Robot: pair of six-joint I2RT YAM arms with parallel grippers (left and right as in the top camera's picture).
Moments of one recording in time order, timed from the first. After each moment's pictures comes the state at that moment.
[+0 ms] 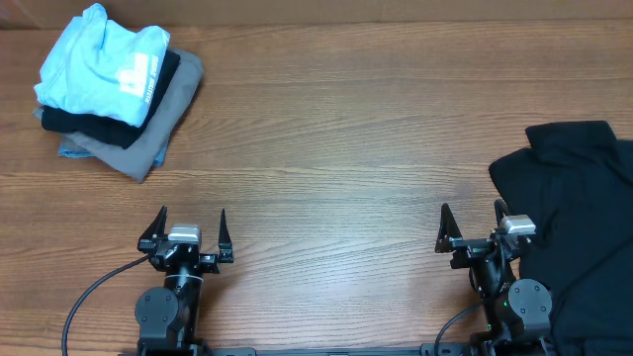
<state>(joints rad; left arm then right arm) -0.02 0.02 0.01 -0.08 0.00 0.07 0.10 0.01 0.06 -0.13 -0.02 0.15</state>
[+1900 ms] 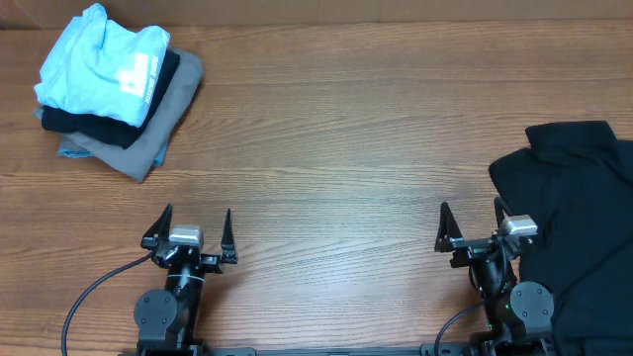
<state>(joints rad) -0.02 0.02 0.01 -0.04 0.09 0.03 0.10 0.01 0.06 -0.09 -0.05 0.17</state>
